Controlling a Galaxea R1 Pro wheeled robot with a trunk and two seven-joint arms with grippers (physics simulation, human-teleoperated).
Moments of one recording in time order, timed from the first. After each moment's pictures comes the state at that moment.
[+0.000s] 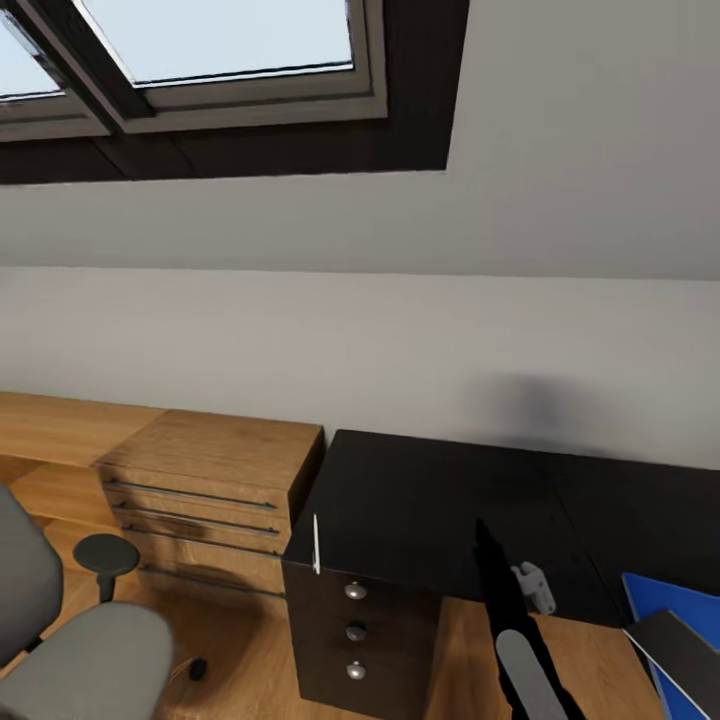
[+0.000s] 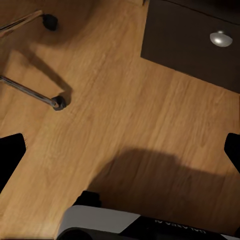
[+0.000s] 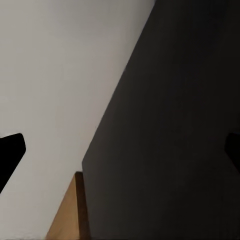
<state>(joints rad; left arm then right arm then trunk) 0.04 -0.02 -0.38 -0.96 0.45 0.23 0.51 -0.19 0.07 0.05 -1.22 -1.11 -0.25 -0.17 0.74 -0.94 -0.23</state>
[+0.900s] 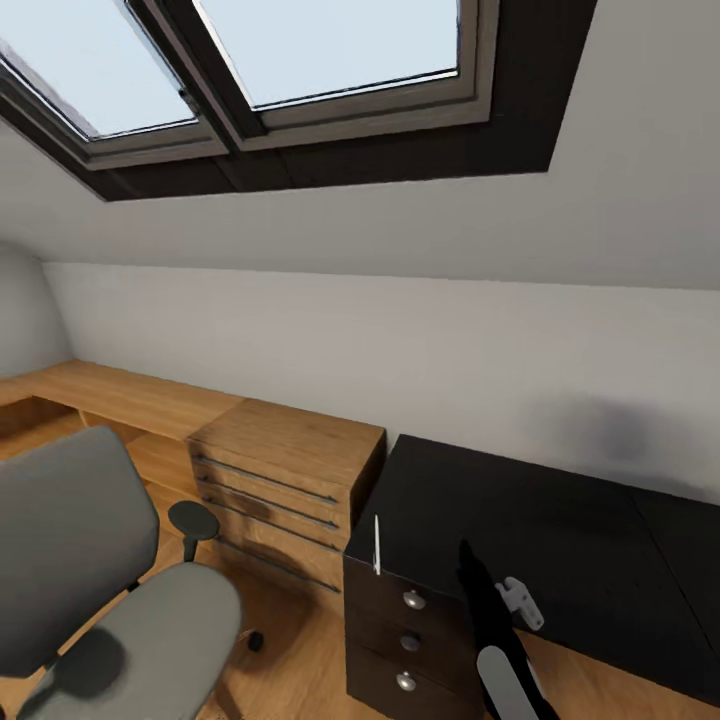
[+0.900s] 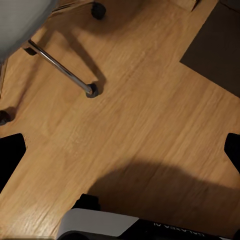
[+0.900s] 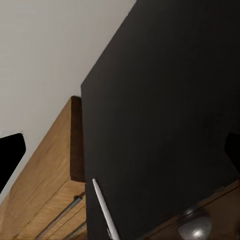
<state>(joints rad) 0.04 -0.02 -0.38 -0.96 0.45 0.23 0.51 -0.20 0.11 0.06 -1.09 -0.96 -0.25 -0.17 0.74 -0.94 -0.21</state>
